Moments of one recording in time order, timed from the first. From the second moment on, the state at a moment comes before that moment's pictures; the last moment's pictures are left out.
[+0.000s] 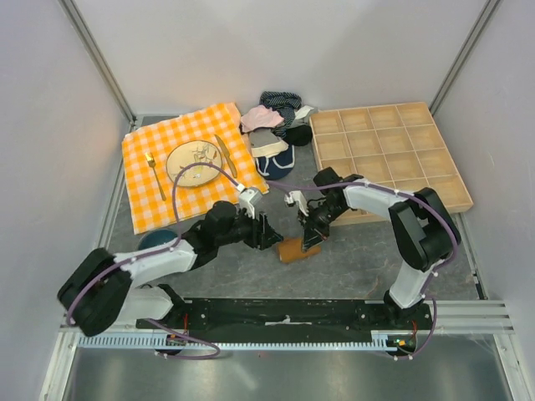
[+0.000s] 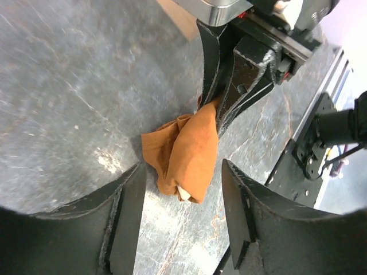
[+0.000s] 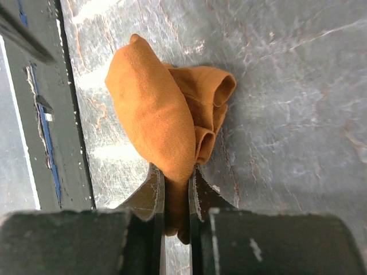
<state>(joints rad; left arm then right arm) -0.74 1.31 0.46 0.41 0.34 -0.50 0.51 1.79 1.05 -0.72 -0.82 -0.68</state>
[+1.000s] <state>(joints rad) -0.71 0.82 0.75 -0.43 0.00 -0.05 0.02 1.83 1.51 -0.78 -0.61 -0.66</state>
